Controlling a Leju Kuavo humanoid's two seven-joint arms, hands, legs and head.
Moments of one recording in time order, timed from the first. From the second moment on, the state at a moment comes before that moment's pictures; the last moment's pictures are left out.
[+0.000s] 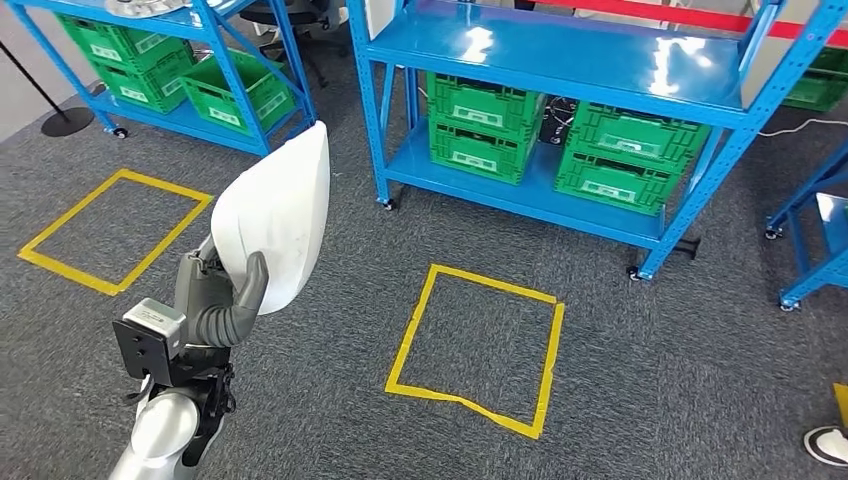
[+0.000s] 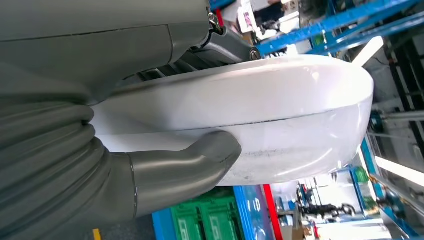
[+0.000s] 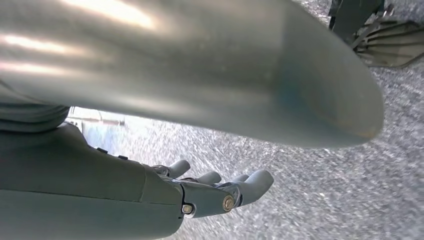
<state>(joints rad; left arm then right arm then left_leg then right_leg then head) -0.23 0.09 -0.49 -1.70 -0.25 0.44 -0.65 -0.04 0.09 -0.70 -0.17 0.73 0.08 0.12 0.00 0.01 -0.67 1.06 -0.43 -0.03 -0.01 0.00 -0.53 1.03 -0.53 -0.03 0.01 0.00</state>
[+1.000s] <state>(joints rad) -0.23 0.09 -0.49 -1.70 -0.25 0.44 -0.65 -0.04 0.09 -0.70 -0.17 0.73 0.08 0.12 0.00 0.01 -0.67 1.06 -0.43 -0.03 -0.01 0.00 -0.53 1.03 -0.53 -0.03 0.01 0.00</state>
